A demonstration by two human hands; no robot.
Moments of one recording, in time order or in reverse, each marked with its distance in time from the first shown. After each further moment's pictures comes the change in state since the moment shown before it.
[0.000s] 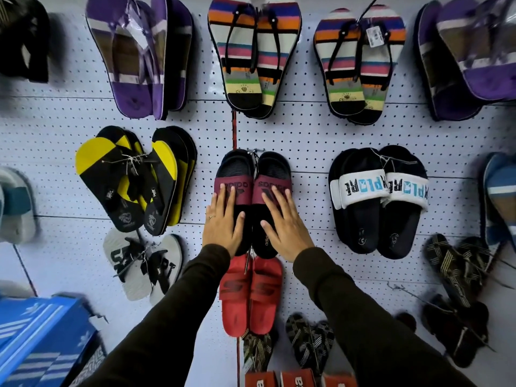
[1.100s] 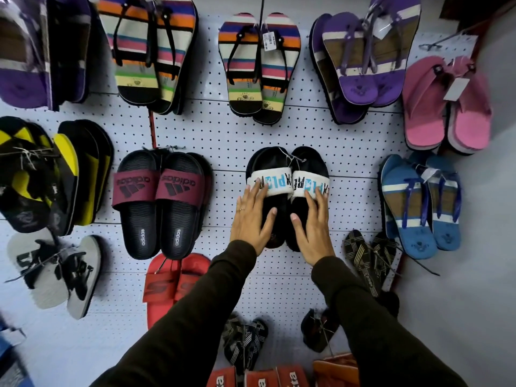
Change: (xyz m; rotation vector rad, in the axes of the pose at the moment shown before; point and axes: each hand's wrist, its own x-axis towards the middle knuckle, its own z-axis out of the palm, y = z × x) left_hand -0.014 0.247 0.103 -0.284 -0.027 0.206; right_hand -0.106 0.193 -0.124 0.179 0.305 0.279
